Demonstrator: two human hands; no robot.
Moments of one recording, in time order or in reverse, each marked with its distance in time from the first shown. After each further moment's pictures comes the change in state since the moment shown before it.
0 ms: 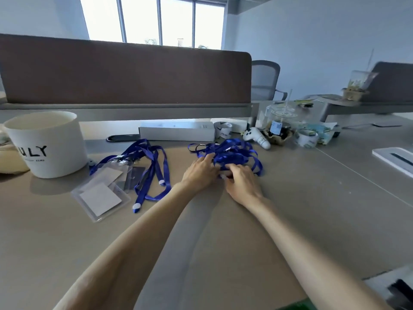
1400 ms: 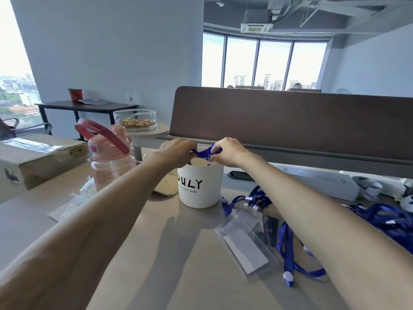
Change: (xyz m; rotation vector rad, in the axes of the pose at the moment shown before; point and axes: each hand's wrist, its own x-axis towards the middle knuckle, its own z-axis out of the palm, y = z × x) left_hand -0.063 -0.252 -0.332 0.651 0.229 -0.243; right_hand 0.159 -0.389 0.054 0.174 -0.309 -0.508
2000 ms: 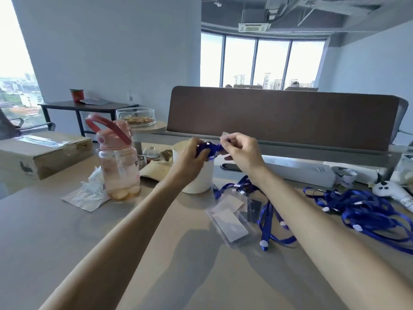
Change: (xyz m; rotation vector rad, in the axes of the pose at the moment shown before) left_hand -0.094 0.095 -0.009 -0.900 0.311 -0.158; right_hand -0.114 0.007 -0.020 0.795 0.378 -0.014
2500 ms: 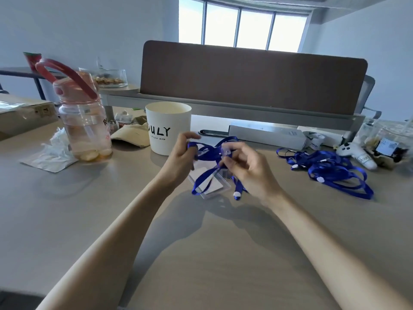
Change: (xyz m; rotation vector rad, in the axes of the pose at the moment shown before) left_hand -0.092 -0.012 0.049 -0.427 -0.165 -0.106; right_hand -0.143 0.039 -0.054 0.098 -0.155 -0.012
